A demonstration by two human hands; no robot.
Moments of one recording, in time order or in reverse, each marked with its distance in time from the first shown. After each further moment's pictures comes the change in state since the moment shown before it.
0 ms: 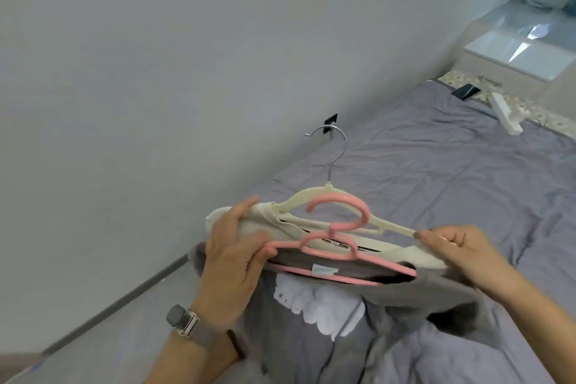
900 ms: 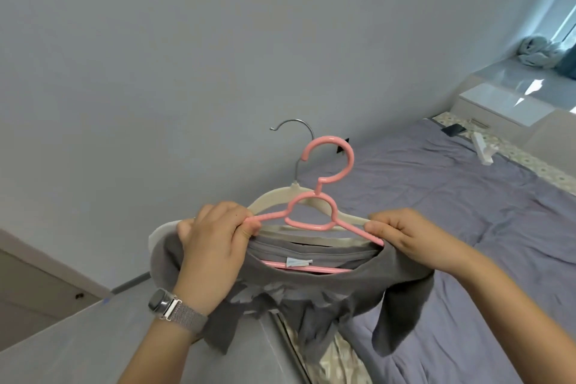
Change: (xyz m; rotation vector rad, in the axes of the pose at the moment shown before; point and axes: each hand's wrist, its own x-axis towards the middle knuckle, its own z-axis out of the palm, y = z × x) left_hand -0.155 0.206 -0.232 0.227 0.126 -0.167; right_hand -0.222 -0.175 0.005 -0.417 -0.409 -0.437
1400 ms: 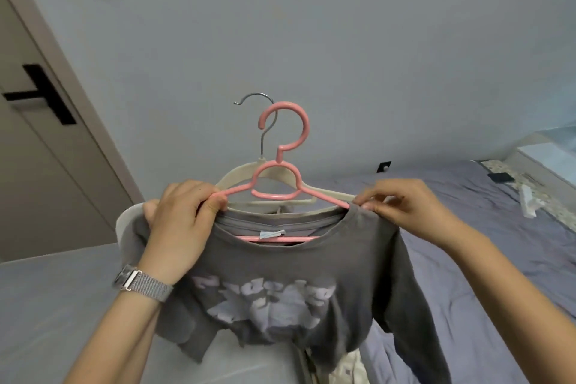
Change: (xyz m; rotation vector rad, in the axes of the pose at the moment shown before) left_hand -0.184 0.022 -0.118 -0.011 0.288 -0.251; right_hand -0.088 -0.111 0.020 -0.193 0.054 -0.424
